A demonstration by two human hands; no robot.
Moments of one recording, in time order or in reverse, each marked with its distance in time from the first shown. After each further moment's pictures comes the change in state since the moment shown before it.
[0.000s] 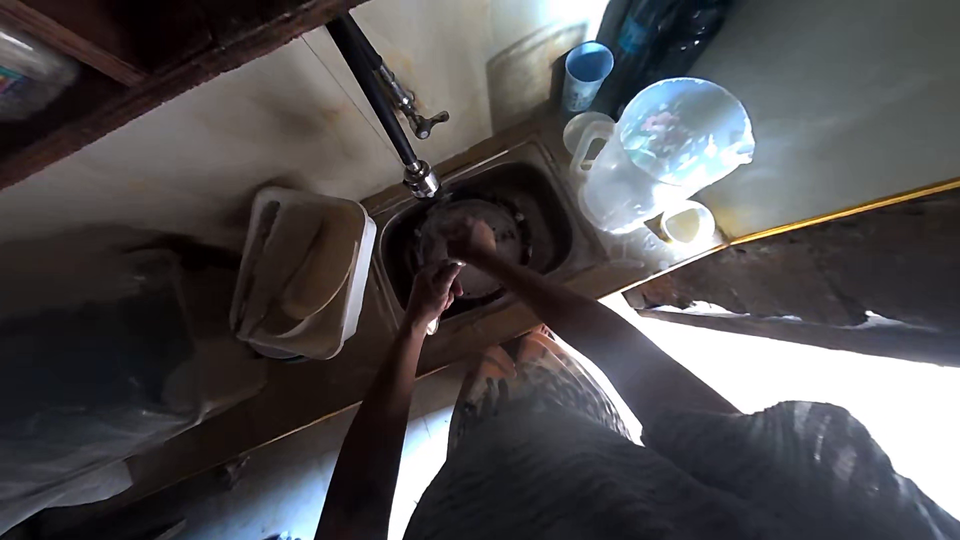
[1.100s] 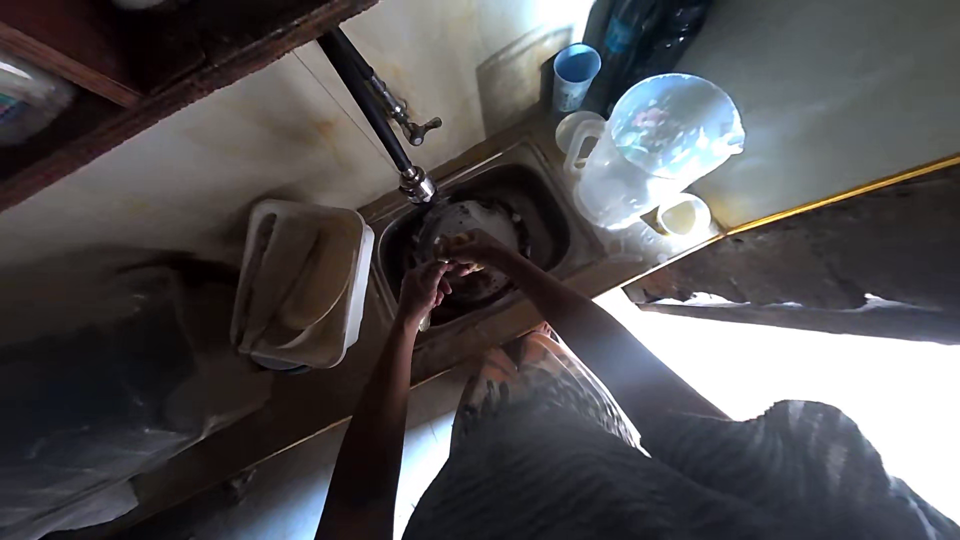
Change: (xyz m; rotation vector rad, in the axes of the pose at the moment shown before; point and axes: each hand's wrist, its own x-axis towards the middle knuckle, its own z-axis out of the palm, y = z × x) left_hand 0.009 -0.007 -0.017 0.046 0.018 -0.035; right_hand 0.005 0.036 0.003 0.639 -0.241 0.156
